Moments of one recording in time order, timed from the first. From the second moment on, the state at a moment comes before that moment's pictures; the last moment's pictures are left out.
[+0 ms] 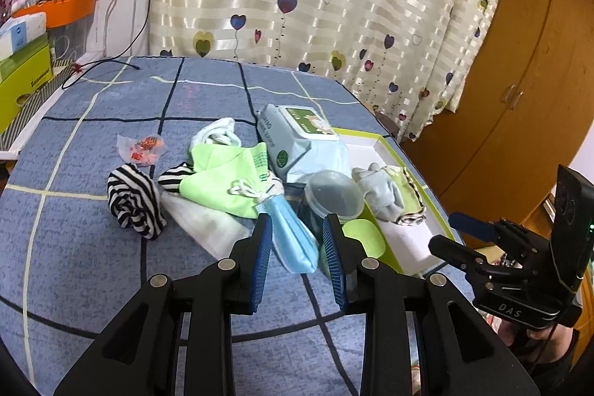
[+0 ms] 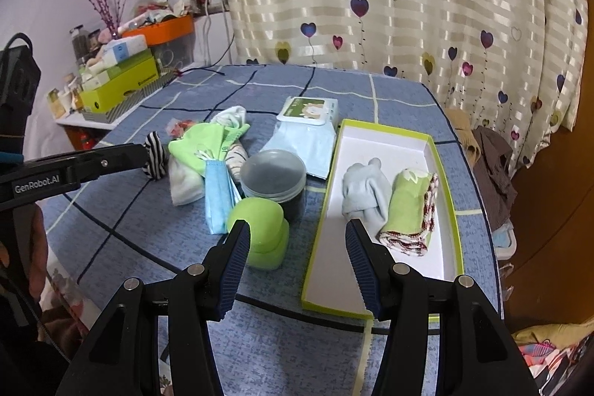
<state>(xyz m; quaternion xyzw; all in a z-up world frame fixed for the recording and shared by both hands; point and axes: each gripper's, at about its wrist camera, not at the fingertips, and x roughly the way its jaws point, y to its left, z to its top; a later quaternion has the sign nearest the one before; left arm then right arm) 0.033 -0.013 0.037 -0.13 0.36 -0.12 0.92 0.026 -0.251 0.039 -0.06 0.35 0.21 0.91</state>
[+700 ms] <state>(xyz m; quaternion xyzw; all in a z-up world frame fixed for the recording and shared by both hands) 0.040 0.028 0.020 -0.16 0.37 -0.09 0.91 0.037 -0.207 0.045 -0.09 0.35 0.26 0.90</state>
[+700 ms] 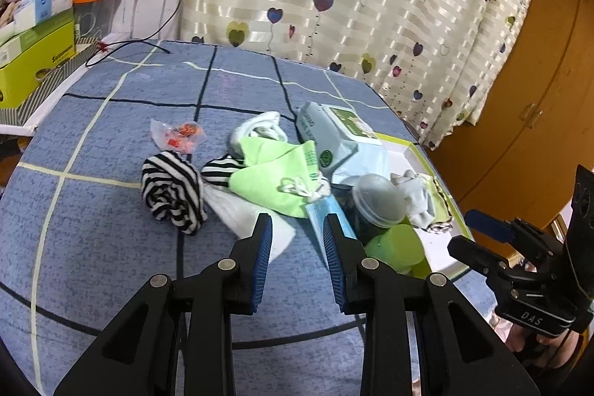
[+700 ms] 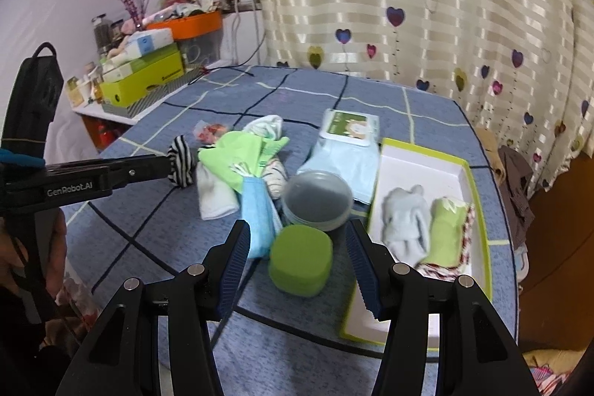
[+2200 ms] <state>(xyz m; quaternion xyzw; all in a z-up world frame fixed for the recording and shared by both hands) 0.108 0.105 -0.061 -0.20 0.43 0.03 0.88 0.091 -0.115 -0.006 -0.17 0.40 0.29 0.85</state>
